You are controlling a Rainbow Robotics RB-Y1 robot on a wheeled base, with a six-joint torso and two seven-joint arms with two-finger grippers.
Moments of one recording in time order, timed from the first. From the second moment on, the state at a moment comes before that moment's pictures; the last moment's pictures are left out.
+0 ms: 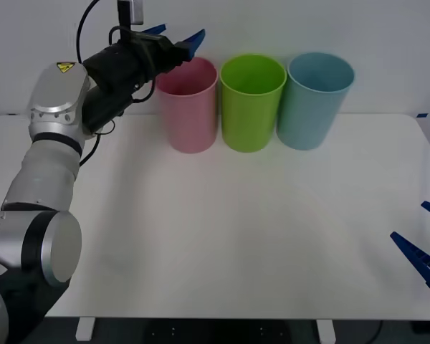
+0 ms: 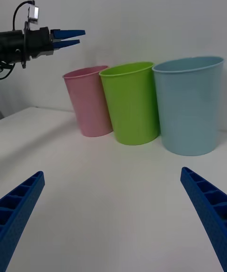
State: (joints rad) right arm 0.35 -0.40 -0.52 -1.66 0.96 -1.22 0.00; left arm -0.96 0.20 0.27 -0.84 -1.59 -0.62 0.27
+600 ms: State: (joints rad) right arm 0.35 -0.40 -0.52 -1.66 0.96 -1.22 0.00; left arm -0.62 0.34 0.15 -1.16 -1.24 -0.66 0.23
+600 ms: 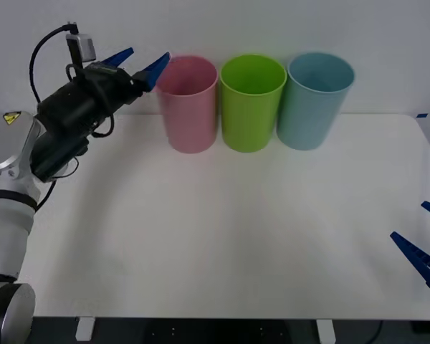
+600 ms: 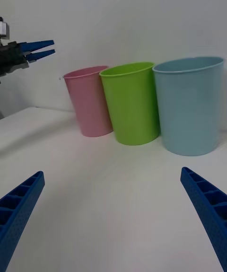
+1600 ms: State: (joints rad) right arm 0.35 -0.40 -0.52 -1.66 0.96 -1.22 0.00; left arm -0.15 0.57 0.38 -1.26 -1.02 -1.12 -0.09
